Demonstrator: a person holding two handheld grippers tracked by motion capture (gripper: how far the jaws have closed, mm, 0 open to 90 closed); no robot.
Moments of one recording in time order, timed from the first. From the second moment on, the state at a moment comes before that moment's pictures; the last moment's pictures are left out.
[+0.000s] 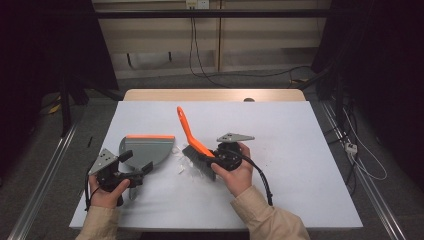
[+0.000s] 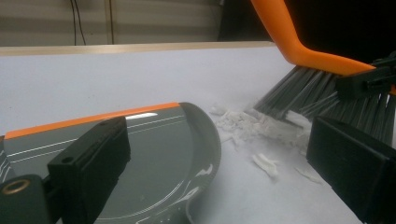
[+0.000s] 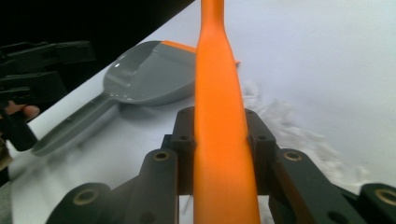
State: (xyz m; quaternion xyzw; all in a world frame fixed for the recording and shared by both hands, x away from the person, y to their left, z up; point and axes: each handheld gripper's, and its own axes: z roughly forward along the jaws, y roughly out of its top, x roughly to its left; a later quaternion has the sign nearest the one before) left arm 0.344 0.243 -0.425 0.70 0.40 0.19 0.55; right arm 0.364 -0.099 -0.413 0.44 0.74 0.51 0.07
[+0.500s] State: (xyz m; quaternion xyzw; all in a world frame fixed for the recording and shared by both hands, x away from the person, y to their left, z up) left arm 0.344 0.245 -0.424 0.70 0.40 0.19 0.55; right arm 0.368 -0.064 -0.439 0.45 0.76 0.46 0.04
